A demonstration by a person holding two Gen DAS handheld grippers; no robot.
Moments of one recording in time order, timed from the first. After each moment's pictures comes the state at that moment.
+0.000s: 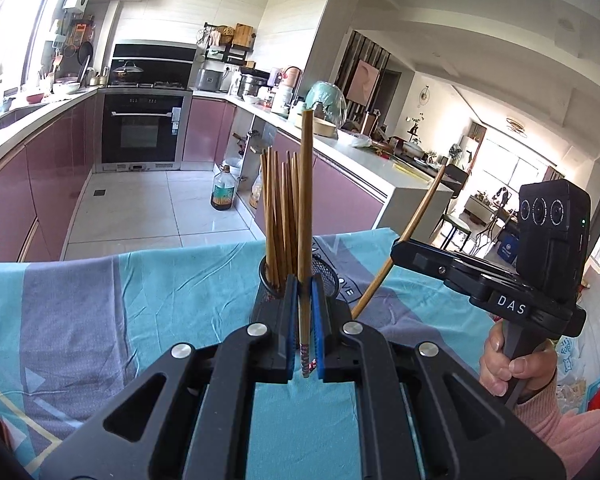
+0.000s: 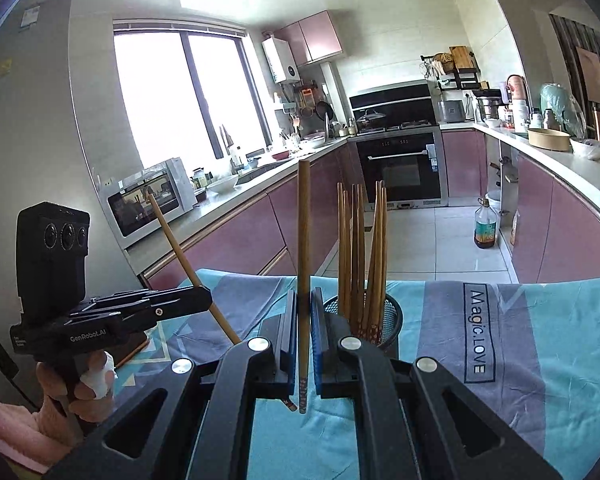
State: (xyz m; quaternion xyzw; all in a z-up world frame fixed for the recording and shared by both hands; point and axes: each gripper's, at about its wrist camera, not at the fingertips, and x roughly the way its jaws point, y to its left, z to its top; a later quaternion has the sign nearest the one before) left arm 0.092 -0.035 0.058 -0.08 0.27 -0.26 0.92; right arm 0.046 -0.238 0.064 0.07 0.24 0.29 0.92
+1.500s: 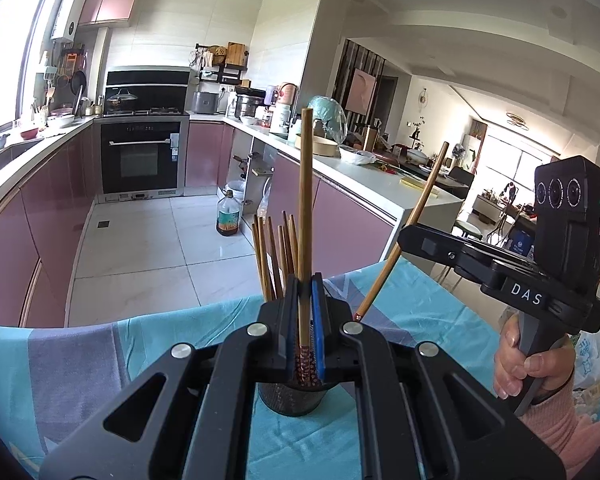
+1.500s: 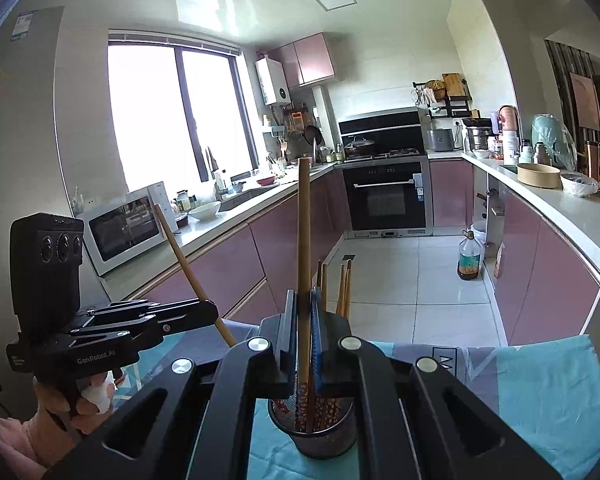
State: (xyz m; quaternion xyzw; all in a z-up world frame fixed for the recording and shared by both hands) left arm 0.103 -0.062 0.098 -0.05 0.24 -0.26 0.94; right arm 0.090 -0.250 0.103 0.05 0.20 0.26 0.94
